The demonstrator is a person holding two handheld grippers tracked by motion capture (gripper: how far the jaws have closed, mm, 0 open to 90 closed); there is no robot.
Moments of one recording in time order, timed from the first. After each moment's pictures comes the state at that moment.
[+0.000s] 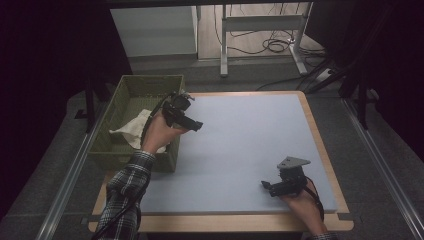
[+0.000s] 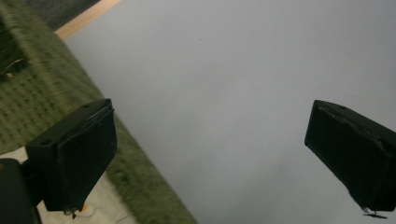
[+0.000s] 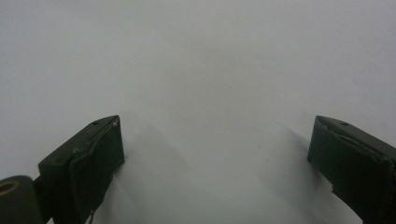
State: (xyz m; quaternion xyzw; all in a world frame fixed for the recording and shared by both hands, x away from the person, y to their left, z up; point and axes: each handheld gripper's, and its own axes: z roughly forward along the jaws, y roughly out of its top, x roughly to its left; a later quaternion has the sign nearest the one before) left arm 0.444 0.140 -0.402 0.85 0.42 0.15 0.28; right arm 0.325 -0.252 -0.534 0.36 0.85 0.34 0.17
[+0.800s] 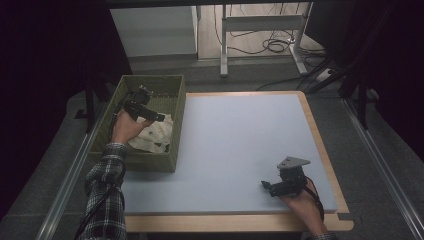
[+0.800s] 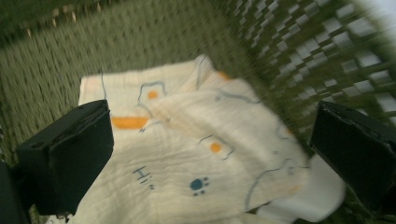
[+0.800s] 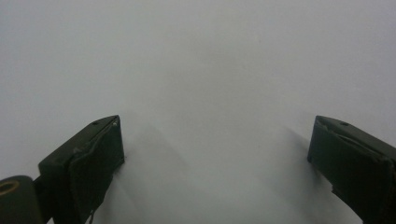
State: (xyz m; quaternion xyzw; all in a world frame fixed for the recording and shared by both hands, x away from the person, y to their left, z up) left arm 0.480 0.260 -0.439 0.80 0.53 0.15 0.25; right arm 0.325 -0.252 -0.534 0.36 0.85 0.34 0.17
